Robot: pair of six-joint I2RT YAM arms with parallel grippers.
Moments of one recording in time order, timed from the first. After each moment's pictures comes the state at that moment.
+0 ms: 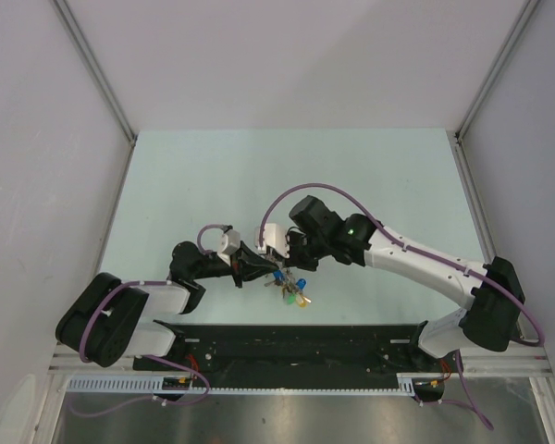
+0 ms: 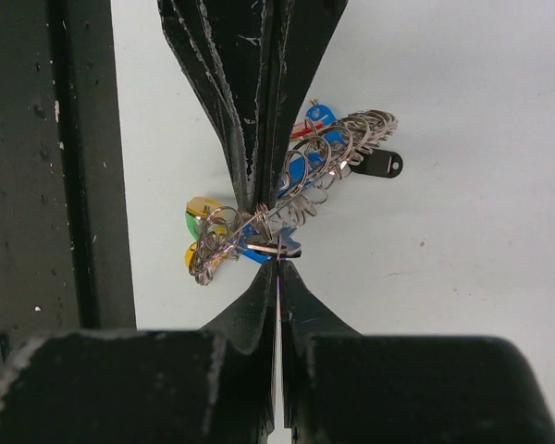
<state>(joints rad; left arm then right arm) -0.45 1.32 0.19 1.28 1.03 -0.28 0.97 1.46 1.23 -0.65 -0.28 -0.56</state>
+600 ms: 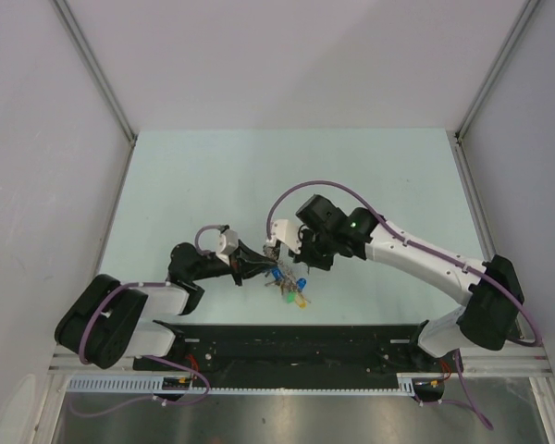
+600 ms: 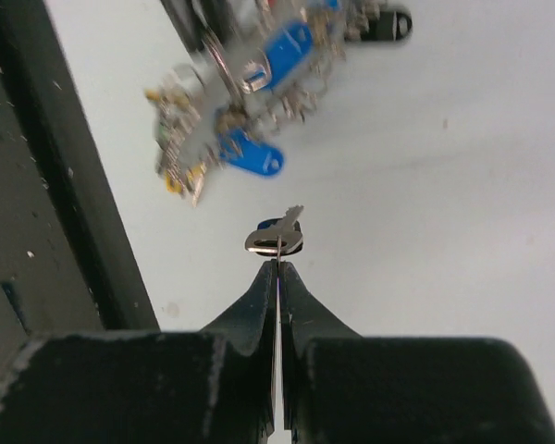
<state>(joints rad) -0.44 1.32 0.18 1.29 0.97 -0.25 0.92 1.47 1.25 -0.79 -0.19 -0.50</state>
